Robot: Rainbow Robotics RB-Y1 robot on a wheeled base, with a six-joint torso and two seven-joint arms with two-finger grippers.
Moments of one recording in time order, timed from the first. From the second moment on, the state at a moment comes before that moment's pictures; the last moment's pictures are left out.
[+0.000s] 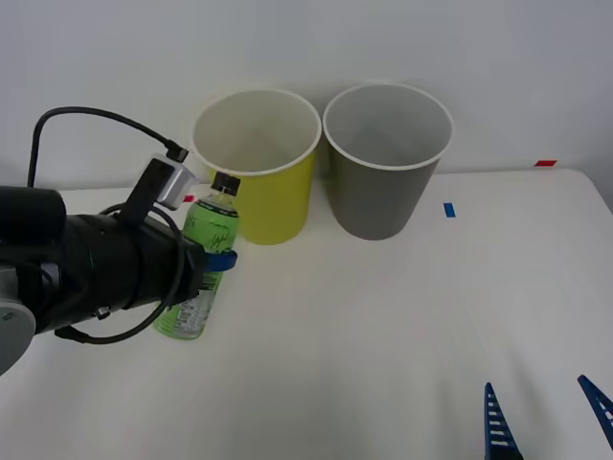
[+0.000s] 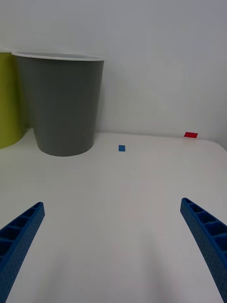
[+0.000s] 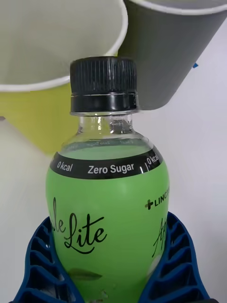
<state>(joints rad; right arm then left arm) 1.03 -0.20 0.14 -2.09 0.16 -0.54 1.37 -0.18 0.49 -0.04 -2.50 0.70 1.54 -1.49</state>
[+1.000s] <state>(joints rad) 1.03 -0.20 0.14 -2.09 0.16 -0.54 1.37 -0.24 0.43 0.25 -2.62 0.78 1.35 -1.56</state>
